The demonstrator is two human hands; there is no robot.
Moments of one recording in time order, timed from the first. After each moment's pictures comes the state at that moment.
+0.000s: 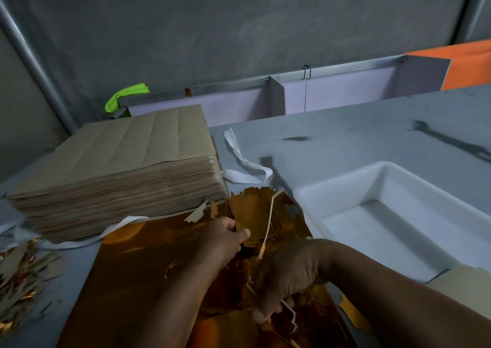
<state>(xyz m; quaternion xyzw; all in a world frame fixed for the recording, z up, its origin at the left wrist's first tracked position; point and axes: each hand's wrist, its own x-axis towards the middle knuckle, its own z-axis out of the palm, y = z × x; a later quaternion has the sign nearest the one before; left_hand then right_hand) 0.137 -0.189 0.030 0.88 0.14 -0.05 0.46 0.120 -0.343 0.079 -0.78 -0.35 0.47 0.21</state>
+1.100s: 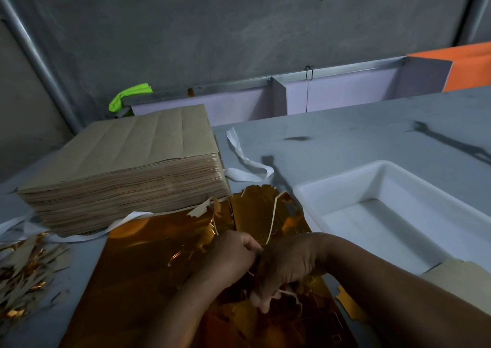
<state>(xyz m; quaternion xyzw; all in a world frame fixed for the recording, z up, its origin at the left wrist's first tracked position) 0.103 -0.200 0.038 0.93 0.04 -0.13 0.34 0.114 -0.342 0.082 -0.78 -0.32 0.49 0.24</state>
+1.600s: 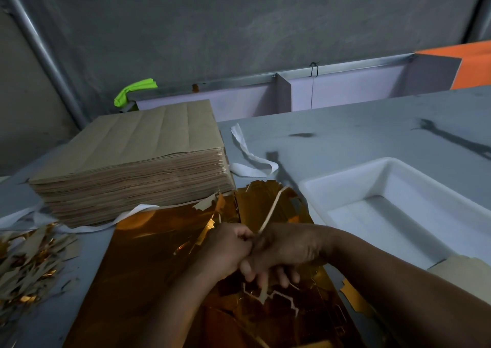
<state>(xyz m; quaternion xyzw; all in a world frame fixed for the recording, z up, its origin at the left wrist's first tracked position) 0.098 -0.181 0.041 0.93 0.03 -0.08 0.36 0.120 -0.343 0.072 -0.77 -0.28 0.43 0.38</state>
